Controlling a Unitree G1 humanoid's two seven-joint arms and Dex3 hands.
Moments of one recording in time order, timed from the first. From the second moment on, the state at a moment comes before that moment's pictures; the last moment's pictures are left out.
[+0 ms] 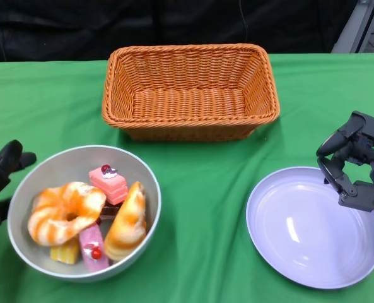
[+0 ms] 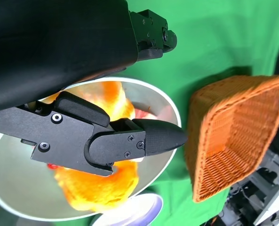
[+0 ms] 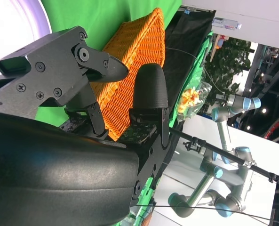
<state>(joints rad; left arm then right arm) -0.53 0.49 0.24 0.67 -0.34 0.80 -0.70 -0.17 -0.16 -0.11 0.22 0.12 -0.42 0.29</state>
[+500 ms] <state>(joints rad) -0.47 0.44 0.29 0.45 -0.44 1.08 -0.61 -0.17 -0.16 -0.11 0.22 0.12 -0.42 0.29</state>
